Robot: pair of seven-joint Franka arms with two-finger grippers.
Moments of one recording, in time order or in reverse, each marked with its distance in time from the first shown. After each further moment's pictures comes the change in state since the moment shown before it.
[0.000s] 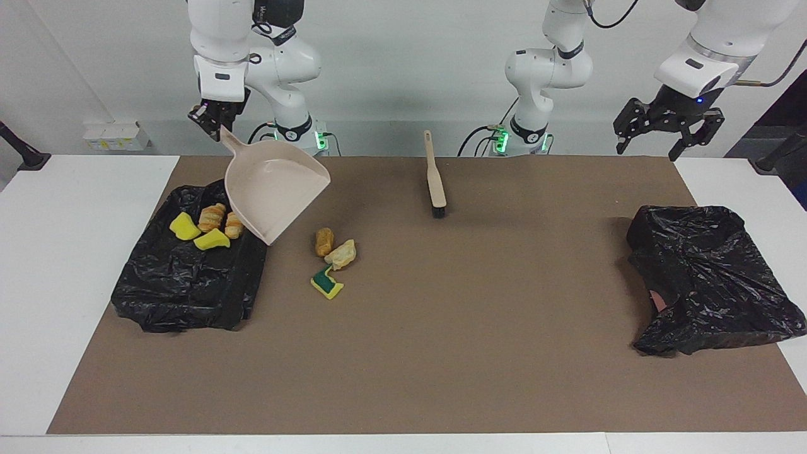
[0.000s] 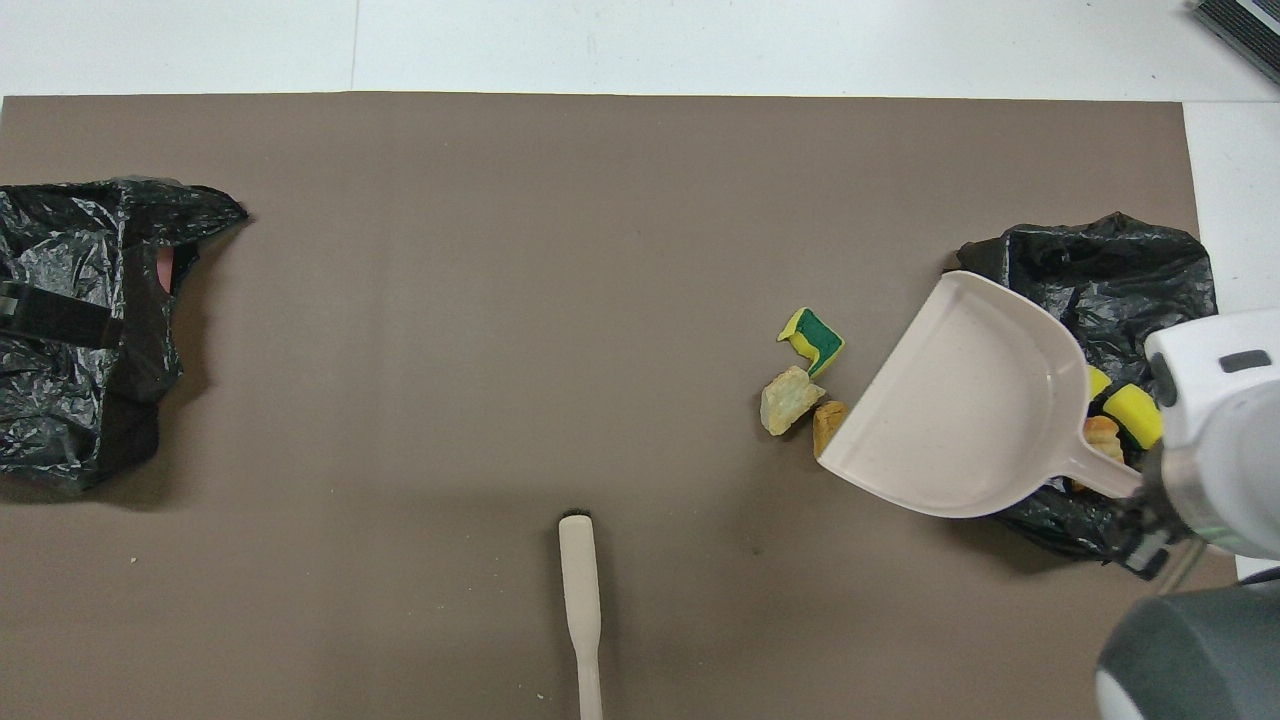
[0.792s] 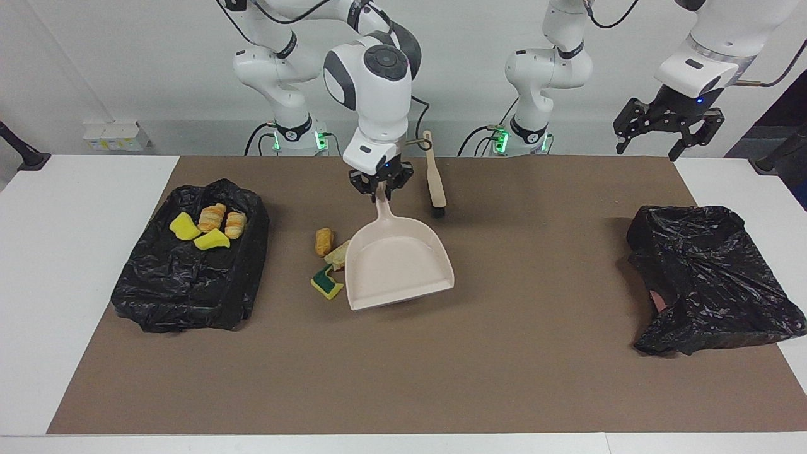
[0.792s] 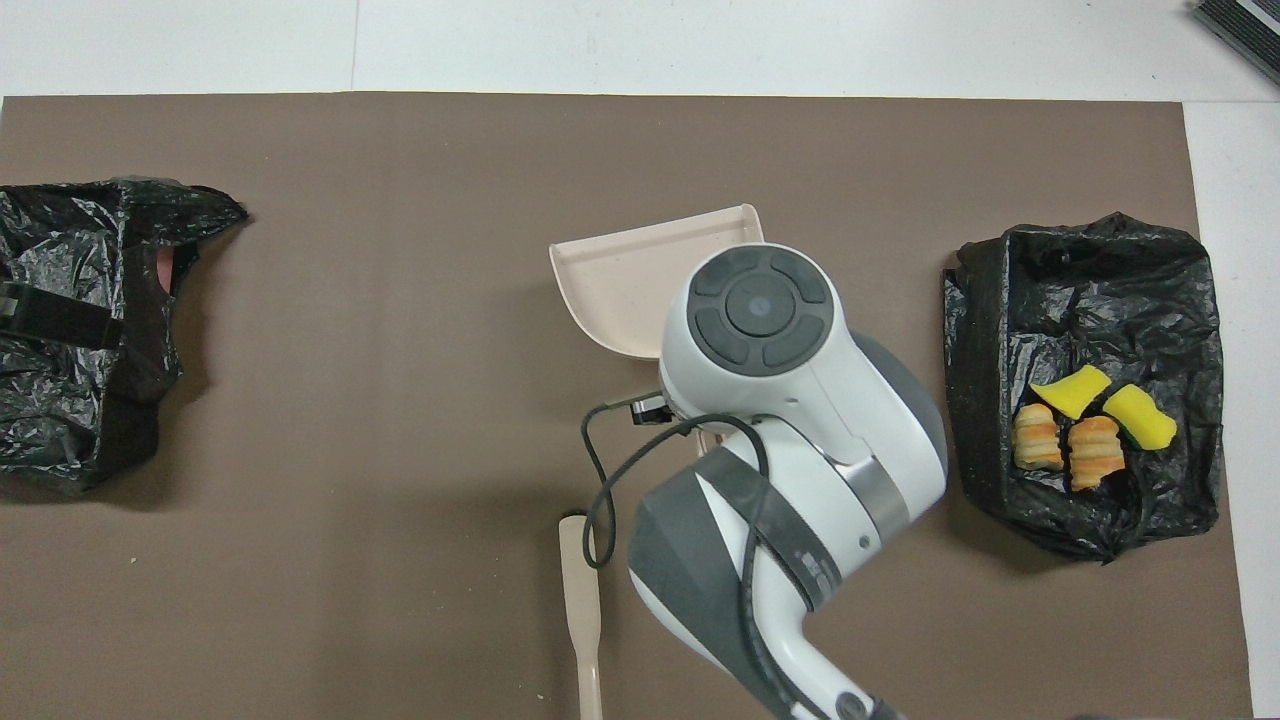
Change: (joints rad) left arm 0.000 0.000 0.000 0.000 0.000 0.000 0.000; right arm 0.013 0.567 0.397 0.334 0.142 0.319 1.114
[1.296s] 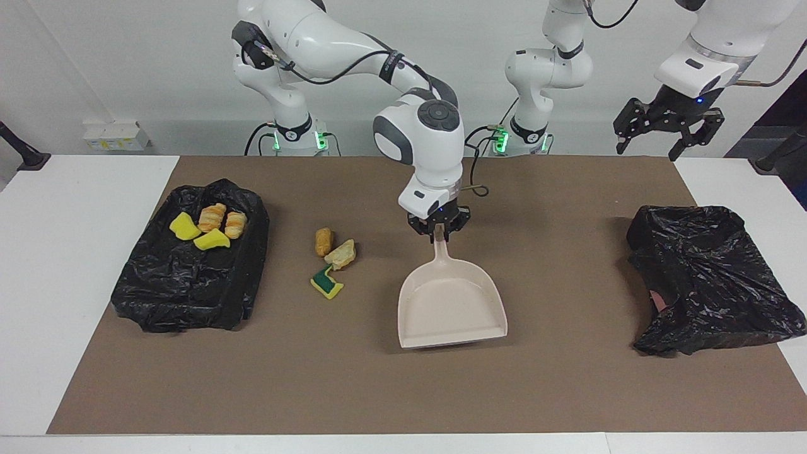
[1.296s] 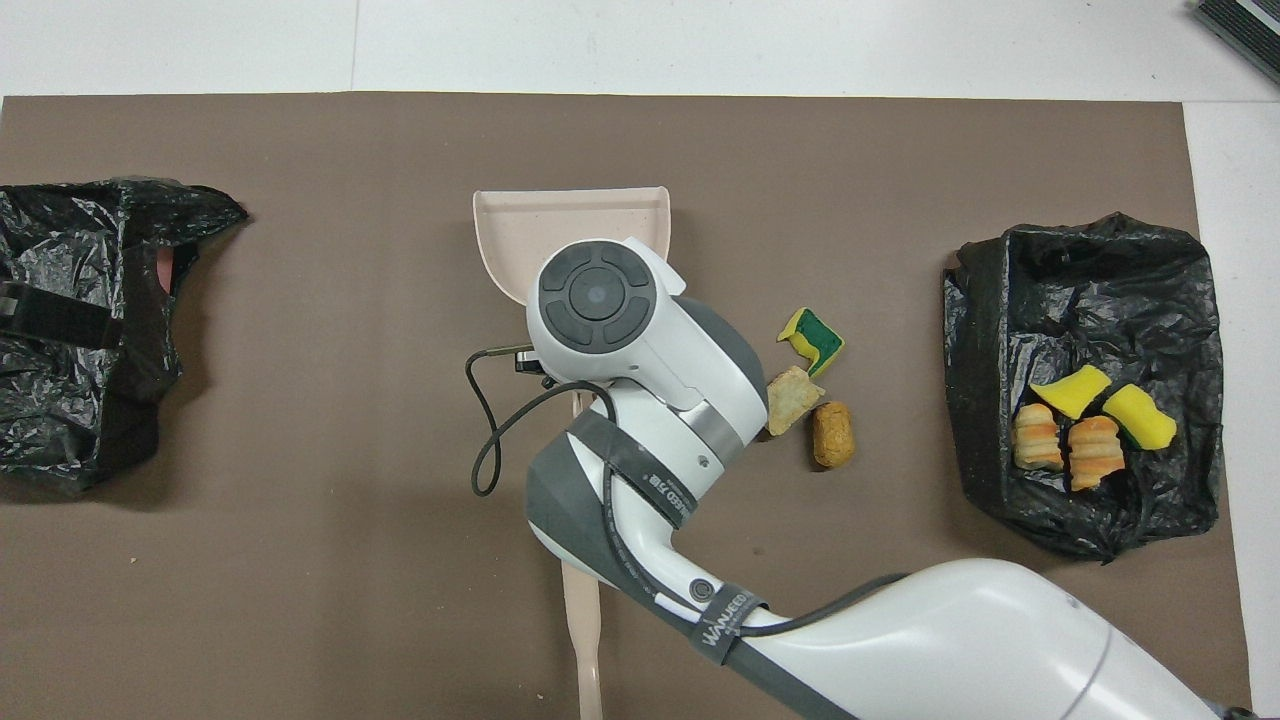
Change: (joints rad) left arm 0.000 0.000 0.000 0.000 0.000 0.000 0.000; right arm 0.076 0.331 0.096 0.204 -0.201 0.171 0.314
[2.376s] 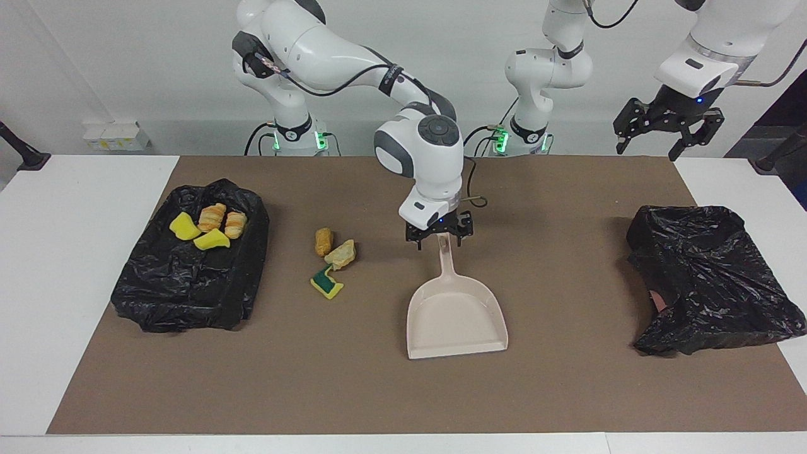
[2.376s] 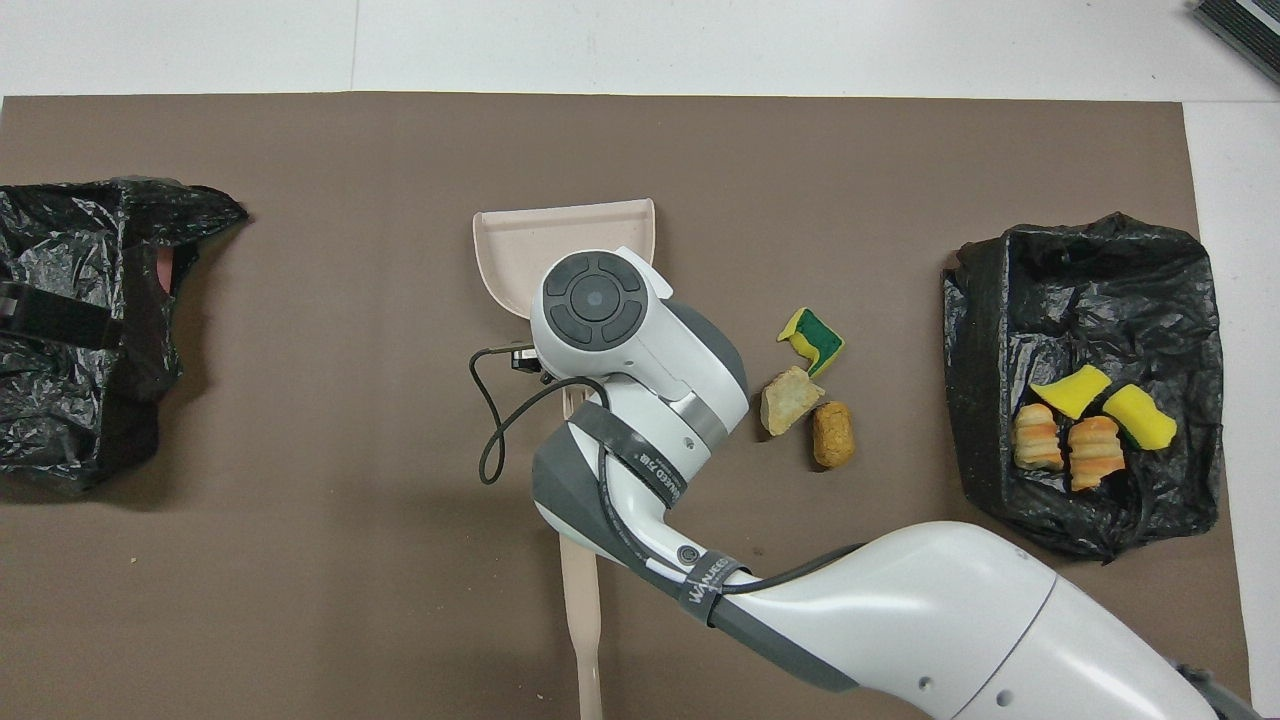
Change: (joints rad) left arm 0.000 0.000 0.000 0.000 0.000 0.000 0.000; right arm -0.053 -0.066 0.037 -0.042 0.033 -0.038 -0.016
